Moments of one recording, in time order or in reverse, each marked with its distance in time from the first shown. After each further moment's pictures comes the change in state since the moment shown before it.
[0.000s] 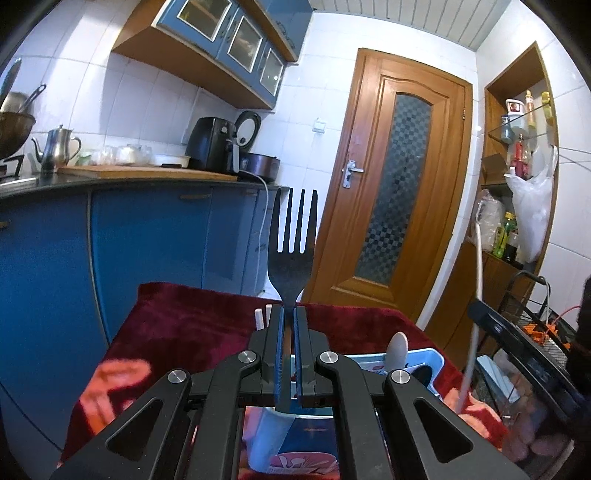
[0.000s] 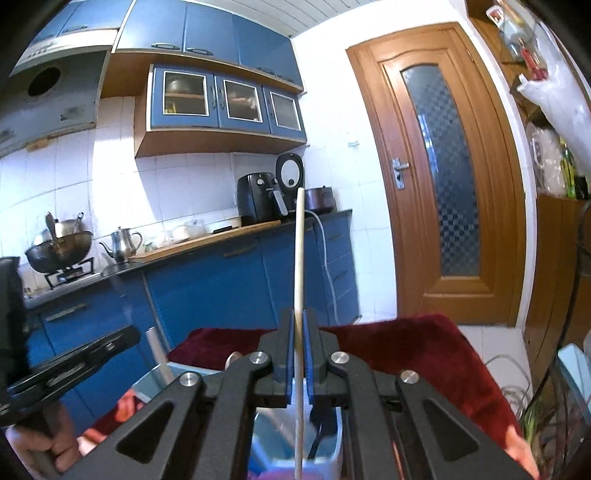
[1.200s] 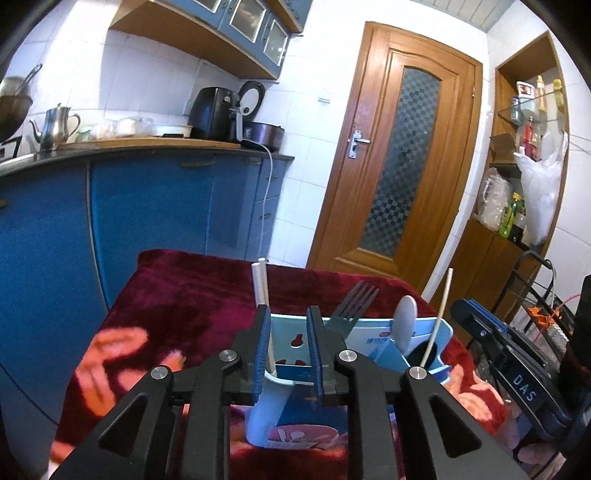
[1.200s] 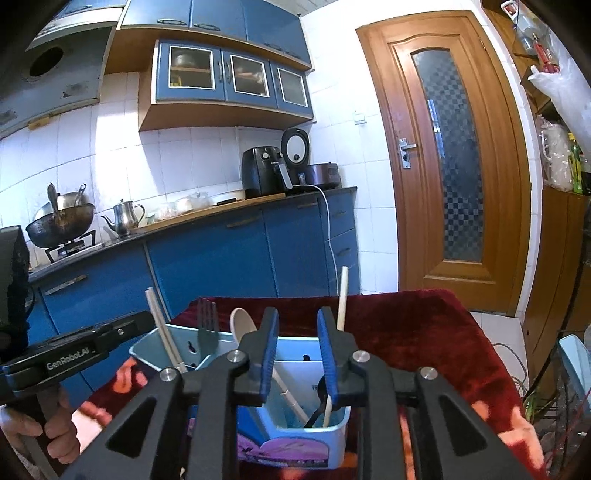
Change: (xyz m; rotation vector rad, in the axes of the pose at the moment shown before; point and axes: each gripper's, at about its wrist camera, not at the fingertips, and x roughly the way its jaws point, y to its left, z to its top) left arm 0.008 -0.006 -0.013 0.001 0.120 0.020; right arm -0.006 0.010 -0.016 -0.019 0.106 0.019
